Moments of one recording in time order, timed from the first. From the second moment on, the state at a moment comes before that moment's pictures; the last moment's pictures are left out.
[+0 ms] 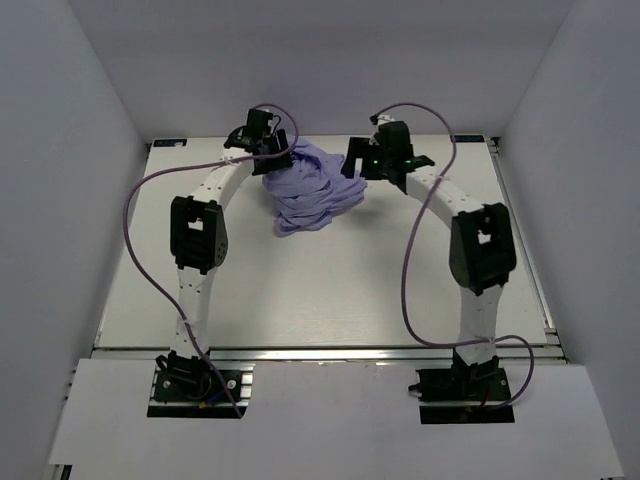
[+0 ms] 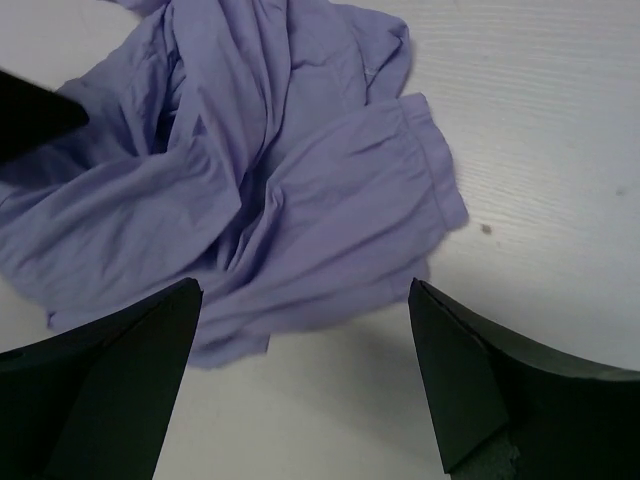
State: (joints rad) left arm -0.27 2.33 2.16 -0.60 -0.06 -0.42; right arm 0.37 1.96 1.60 -0.20 -0.17 0.31
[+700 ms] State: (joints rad) left arm -0.27 1.84 1.66 -0.45 0.02 -0.39; right arm 0.51 2.06 1.61 -0.31 0.03 0.35
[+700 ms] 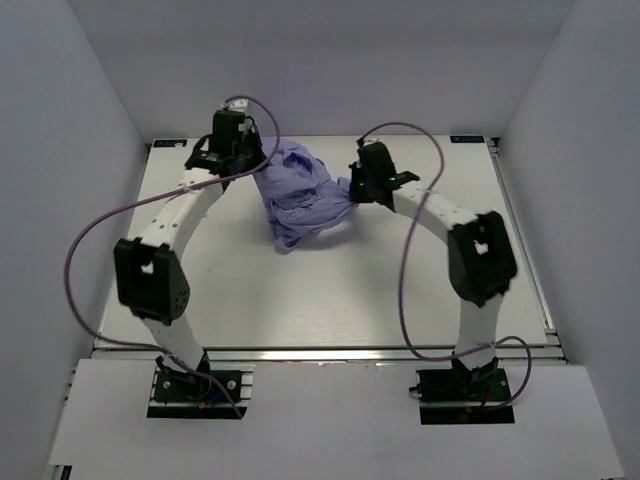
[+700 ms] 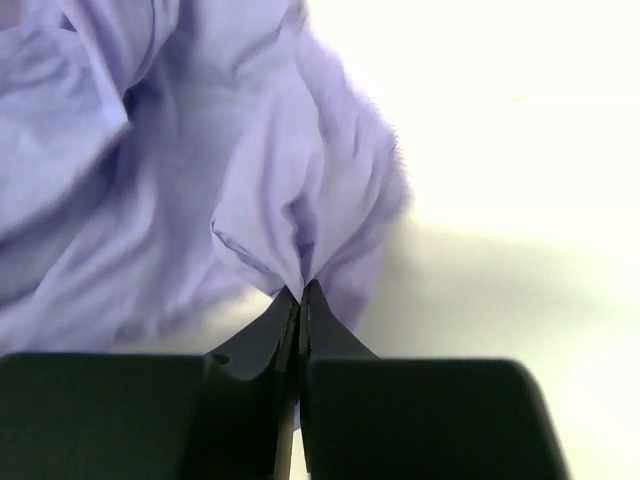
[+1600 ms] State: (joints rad) left arm -0.28 1.71 1.64 -0.33 0.01 -0.57; right arm 0.08 1.52 1.39 -0.30 0.17 0.35
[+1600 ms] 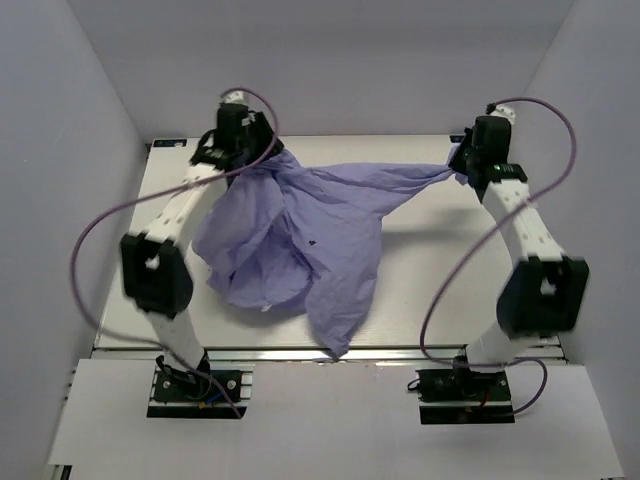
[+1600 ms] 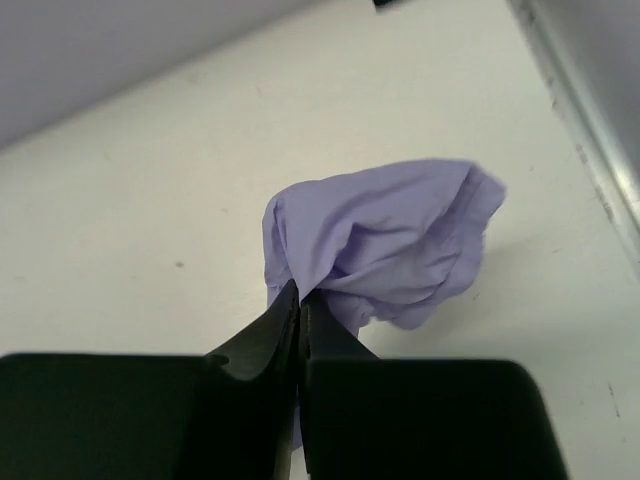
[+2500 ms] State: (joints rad) left arm -0.28 1.39 1.15 -0.74 -0.25 -0.65; right arm 0.73 1.21 0.79 -0.42 0.04 0.30
